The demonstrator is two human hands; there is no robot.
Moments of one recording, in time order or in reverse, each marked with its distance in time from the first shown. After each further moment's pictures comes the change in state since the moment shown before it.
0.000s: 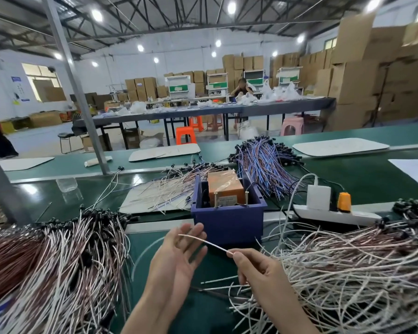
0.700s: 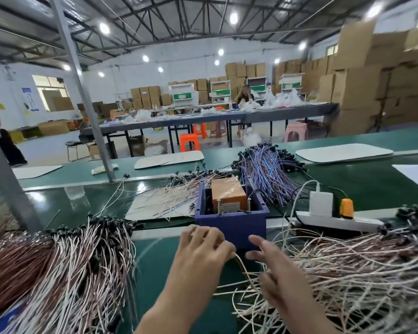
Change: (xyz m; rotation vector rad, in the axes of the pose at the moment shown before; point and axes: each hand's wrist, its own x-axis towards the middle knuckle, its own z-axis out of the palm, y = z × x) left_hand -0.012 -0.006 0.009 1.926 -0.308 1.337; right_hand 0.001 -0.013 -0.017 0.369 0.048 0.165
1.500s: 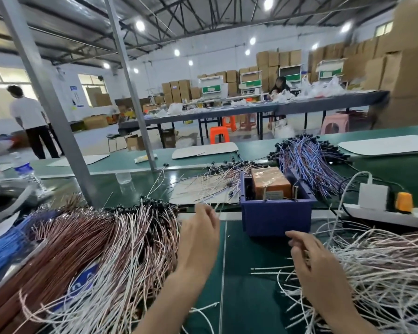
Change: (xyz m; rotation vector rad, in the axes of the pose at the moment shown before) left_hand -0.030 -0.054 -0.024 -0.301 0.136 -0.689; right_hand 0.012 0.046 0.004 -1.076 0.210 -0.568
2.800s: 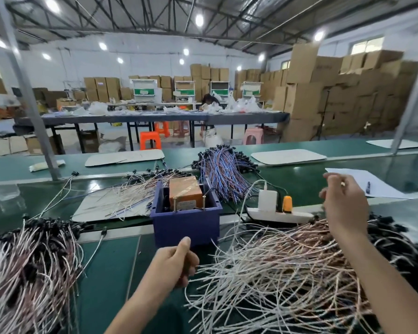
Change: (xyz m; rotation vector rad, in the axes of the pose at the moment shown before) left_hand -0.020 0.071 0.068 -0.732 -0.621 -0.456; right_hand 0.092 0.042 -0.211 0.109 0.563 0.399
